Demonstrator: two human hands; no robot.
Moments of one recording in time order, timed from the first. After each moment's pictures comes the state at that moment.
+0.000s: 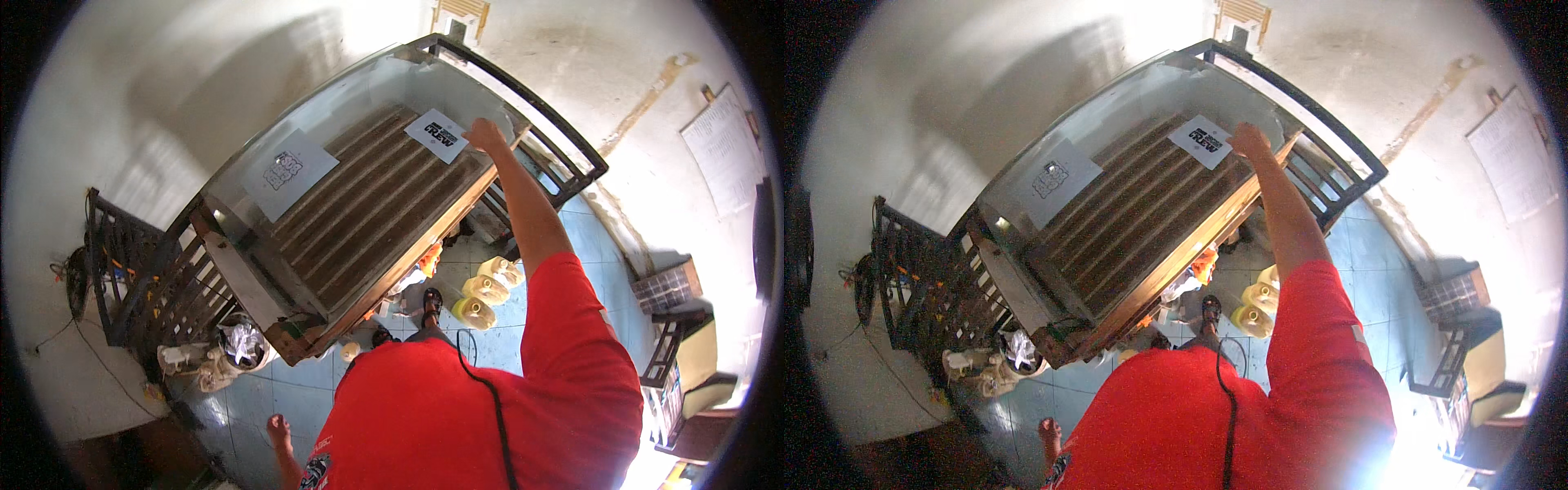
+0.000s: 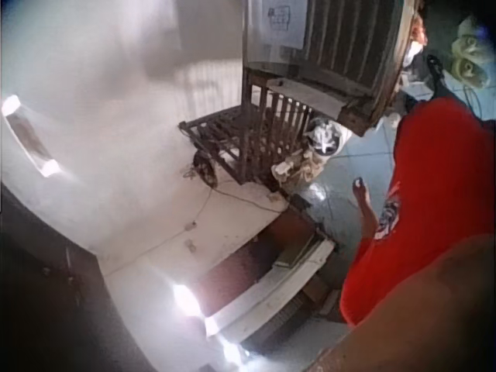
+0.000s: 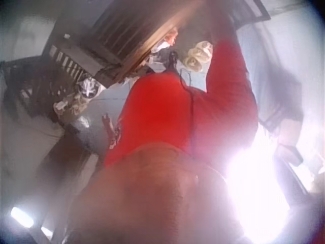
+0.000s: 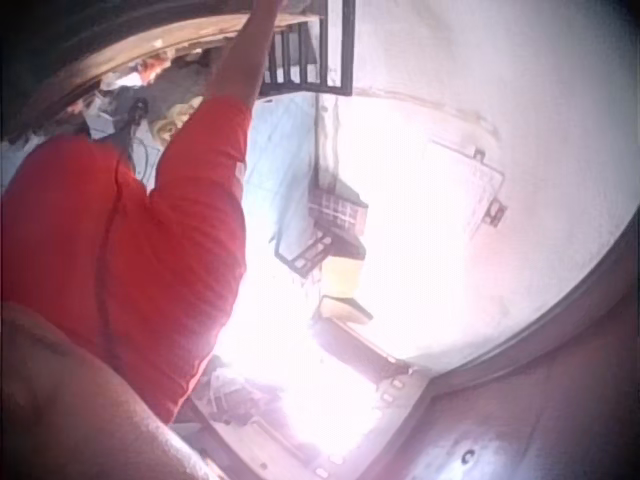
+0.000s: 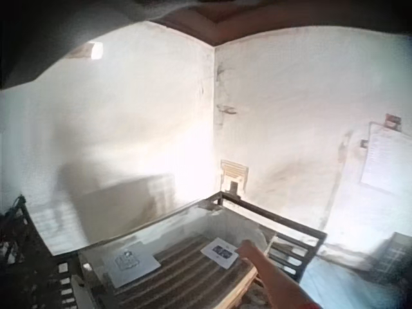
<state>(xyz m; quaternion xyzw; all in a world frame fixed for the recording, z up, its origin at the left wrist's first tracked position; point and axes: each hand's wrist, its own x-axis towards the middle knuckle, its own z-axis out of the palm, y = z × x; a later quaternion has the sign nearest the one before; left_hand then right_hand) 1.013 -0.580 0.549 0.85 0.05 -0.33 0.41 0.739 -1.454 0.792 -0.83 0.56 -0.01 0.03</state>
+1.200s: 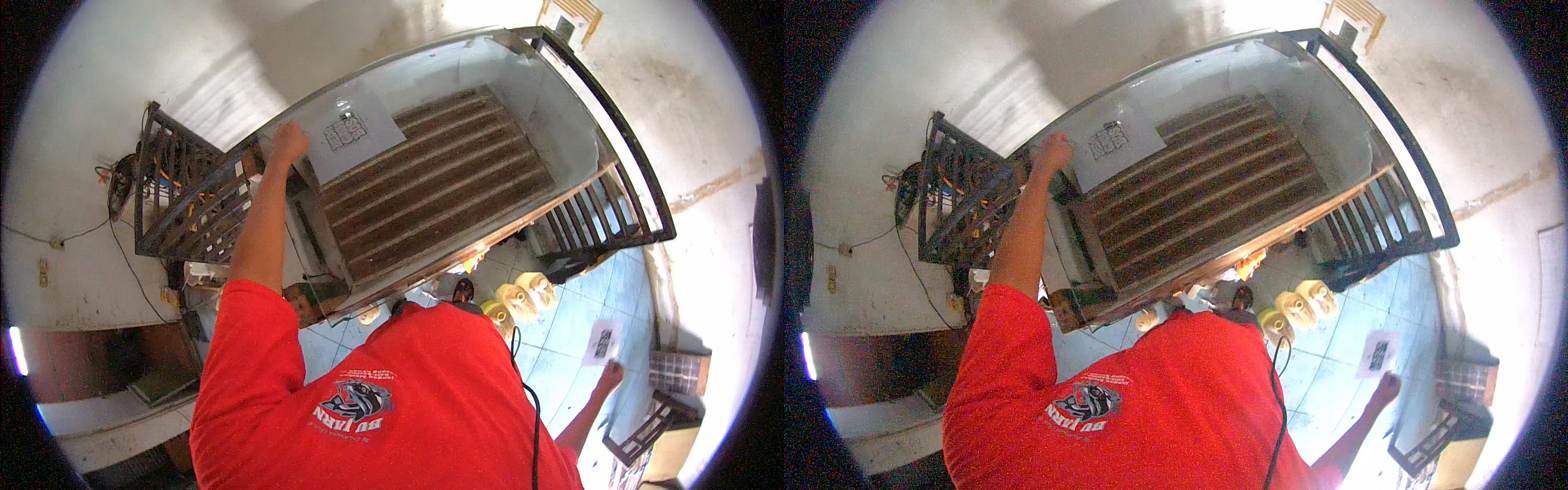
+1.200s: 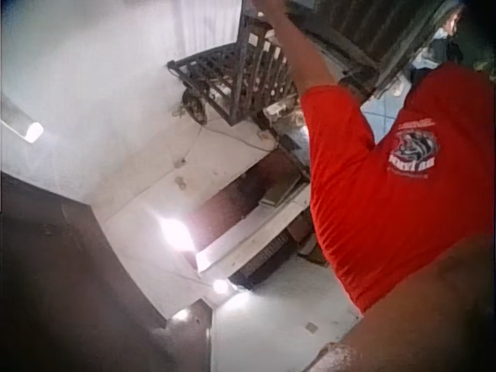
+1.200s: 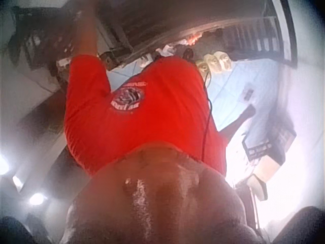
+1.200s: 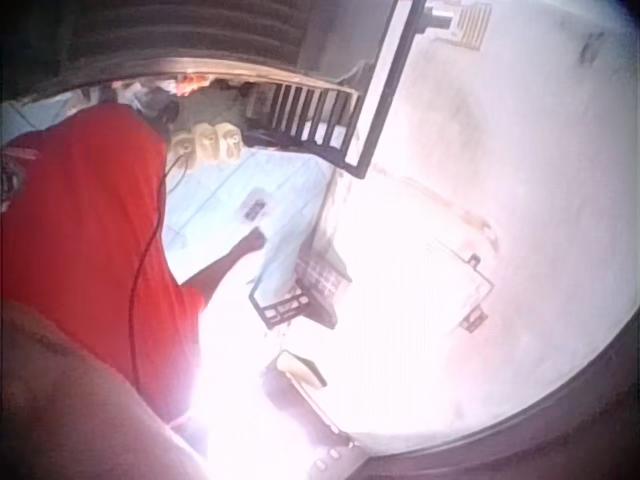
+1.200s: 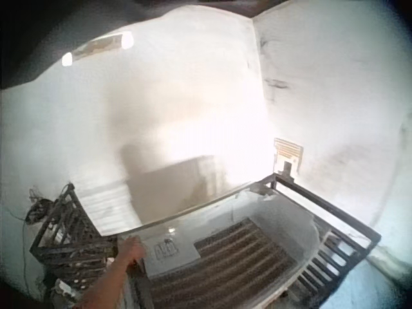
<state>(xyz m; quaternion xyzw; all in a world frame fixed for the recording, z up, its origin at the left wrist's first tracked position) 1.244 -1.168 0.756 0.91 -0.40 0.00 0.07 0.244 -1.185 0.621 -0.59 0.75 -0.29 0.08</state>
